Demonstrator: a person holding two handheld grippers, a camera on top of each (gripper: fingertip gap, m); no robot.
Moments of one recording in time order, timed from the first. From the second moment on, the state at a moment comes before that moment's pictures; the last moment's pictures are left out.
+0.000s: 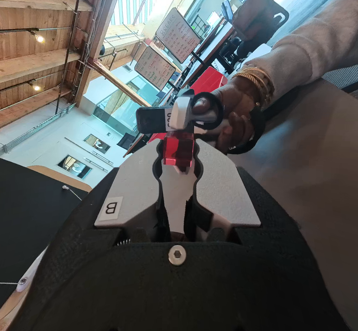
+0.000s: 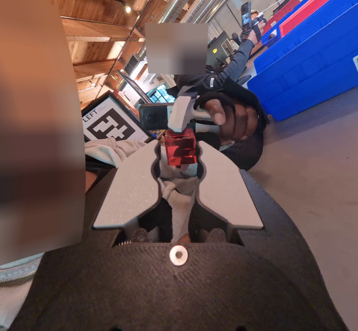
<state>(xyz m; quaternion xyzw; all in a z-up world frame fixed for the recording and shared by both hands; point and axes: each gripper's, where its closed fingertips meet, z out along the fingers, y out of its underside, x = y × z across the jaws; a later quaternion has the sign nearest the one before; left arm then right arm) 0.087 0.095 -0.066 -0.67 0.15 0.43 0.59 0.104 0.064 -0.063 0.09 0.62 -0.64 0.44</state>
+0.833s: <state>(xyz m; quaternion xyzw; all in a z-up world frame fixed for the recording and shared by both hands) 0.107 0.099 -0.068 -0.66 -0.17 -0.24 0.69 0.103 0.062 -0.063 -0.29 0.64 -0.62 -0.34</state>
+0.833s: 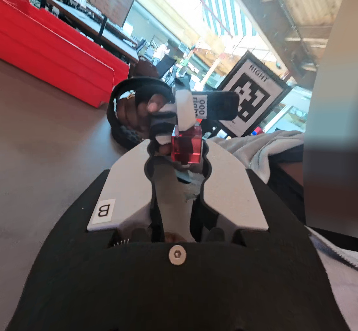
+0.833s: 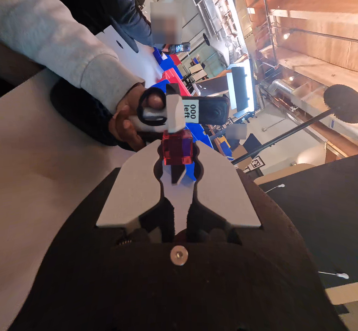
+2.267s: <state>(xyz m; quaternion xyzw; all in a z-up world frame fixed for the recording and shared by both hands) 0.089 0.099 -0.066 -0.67 0.13 0.41 0.60 0.106 0.068 -0.059 0.05 0.63 -0.65 0.42</state>
